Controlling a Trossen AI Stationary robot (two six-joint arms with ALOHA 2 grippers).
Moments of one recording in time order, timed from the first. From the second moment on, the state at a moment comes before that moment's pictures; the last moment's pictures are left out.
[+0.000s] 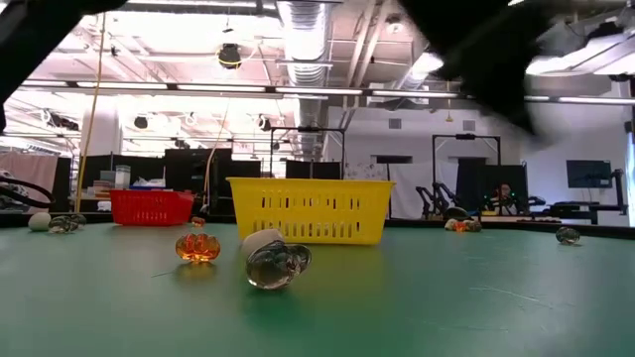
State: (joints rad) left arm -0.25 2.44 2.25 -0.64 -0.37 0.30; right arm 0.93 1.15 1.10 -0.57 1.48 0.44
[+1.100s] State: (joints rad) left arm -0.26 0.91 0.46 0.34 -0.52 0.15; right arm -0.27 1.18 1.09 -1.05 0.50 0.71
